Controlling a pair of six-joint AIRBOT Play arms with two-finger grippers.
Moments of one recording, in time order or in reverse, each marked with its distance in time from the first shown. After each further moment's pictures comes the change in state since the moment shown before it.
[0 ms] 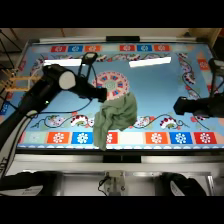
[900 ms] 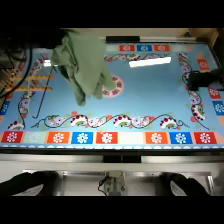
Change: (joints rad) left arm 0.068 0.222 0.343 0.089 0.075 0.067; right arm 0.000 -0.191 0.402 -0.201 0.085 -0.099
